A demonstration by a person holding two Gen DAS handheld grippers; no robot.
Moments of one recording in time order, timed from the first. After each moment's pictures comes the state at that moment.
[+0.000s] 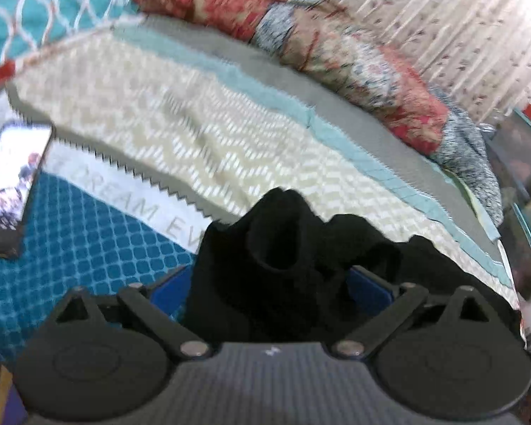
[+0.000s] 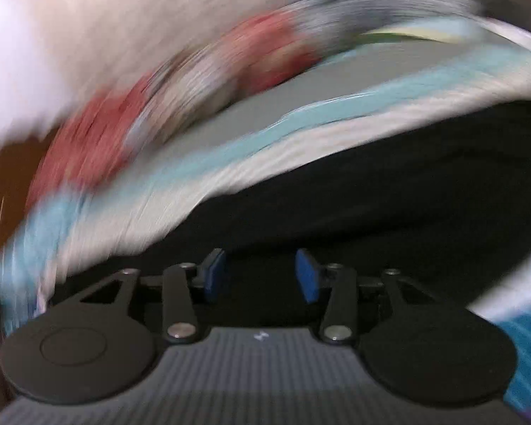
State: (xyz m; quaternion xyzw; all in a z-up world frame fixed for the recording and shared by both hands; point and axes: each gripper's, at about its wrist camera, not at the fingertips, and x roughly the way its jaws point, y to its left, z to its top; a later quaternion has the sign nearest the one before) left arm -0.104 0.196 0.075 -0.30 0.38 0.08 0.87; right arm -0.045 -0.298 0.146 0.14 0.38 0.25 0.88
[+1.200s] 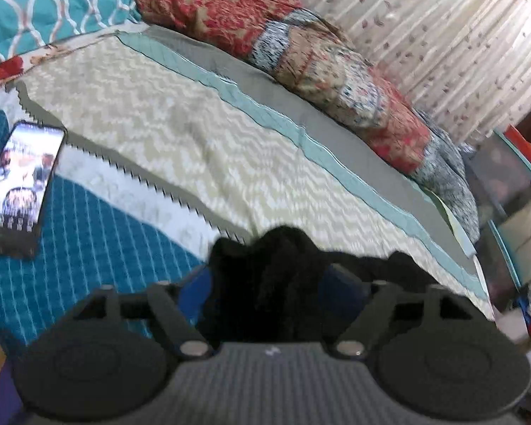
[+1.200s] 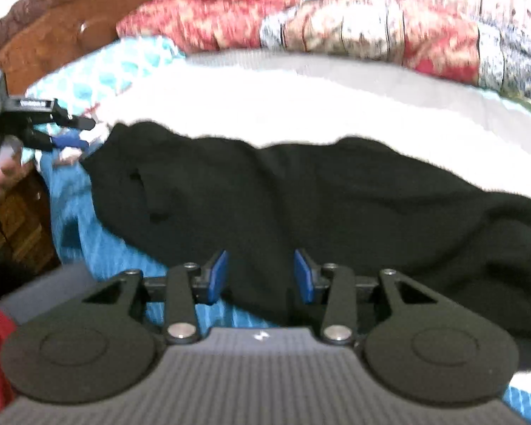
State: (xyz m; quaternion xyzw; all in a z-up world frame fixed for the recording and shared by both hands) left arm -0.143 0.211 0.089 -0.32 0.34 0.06 0.88; right arm -0.057 -0.178 0.154 -0.08 0.38 0.38 0.84
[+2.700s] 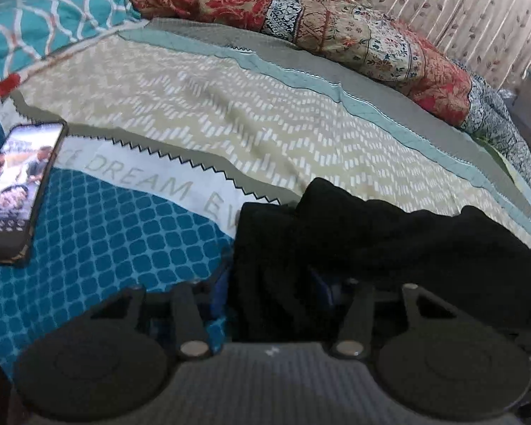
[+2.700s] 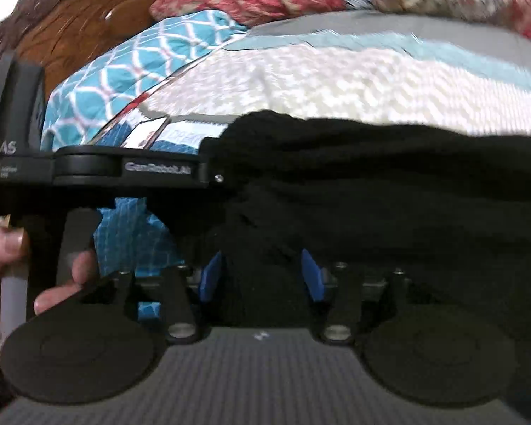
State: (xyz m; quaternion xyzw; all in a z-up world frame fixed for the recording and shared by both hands) left arm -0.132 0.183 0.039 -0.21 0.39 0.11 0.89; right arm -0.093 -0.002 0.107 -0.02 0.44 0.44 0.79
